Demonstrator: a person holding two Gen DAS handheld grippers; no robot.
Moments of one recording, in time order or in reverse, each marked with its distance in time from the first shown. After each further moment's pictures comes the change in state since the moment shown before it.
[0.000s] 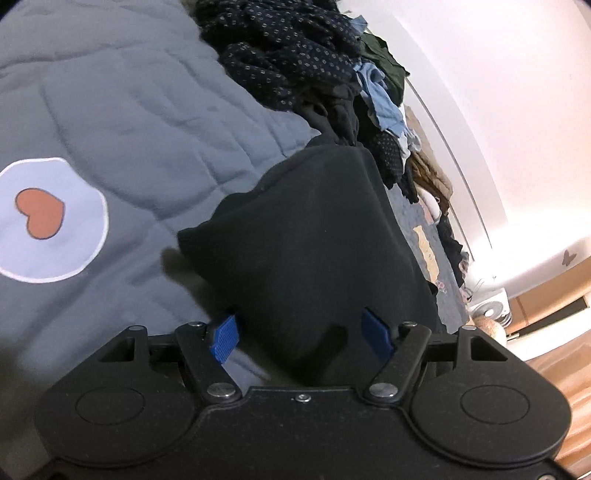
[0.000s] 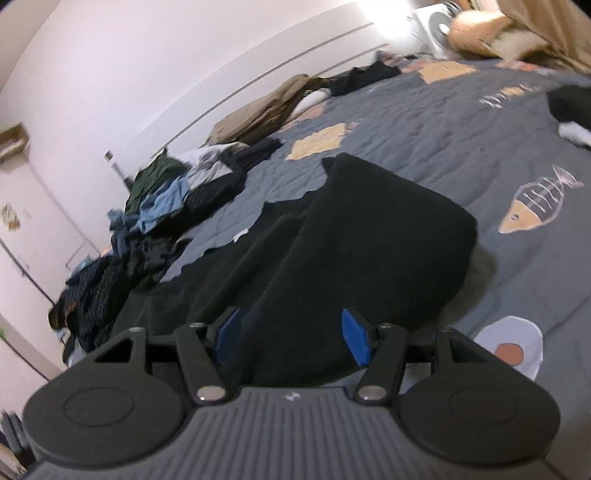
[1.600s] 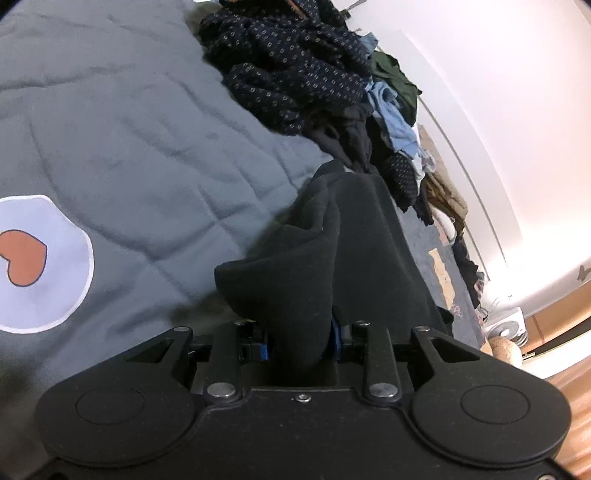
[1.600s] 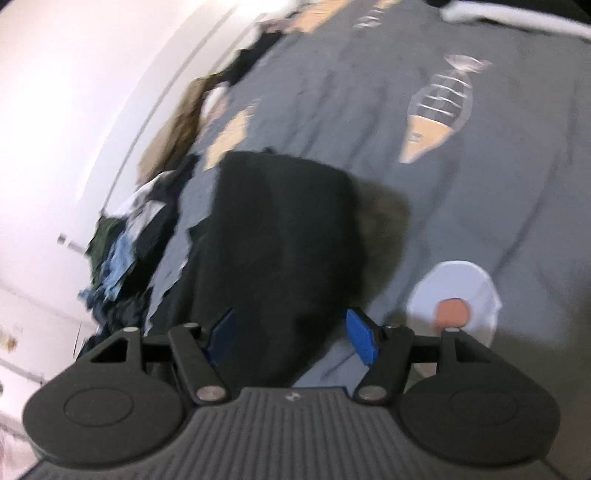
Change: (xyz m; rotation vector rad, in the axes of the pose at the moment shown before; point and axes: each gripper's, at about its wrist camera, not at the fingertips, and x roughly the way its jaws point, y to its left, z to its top) left arm 0.009 -0.007 0.009 -0.021 -0.069 0.055; right arm 0.013 -0.091 0.000 0.518 0.050 -0.051
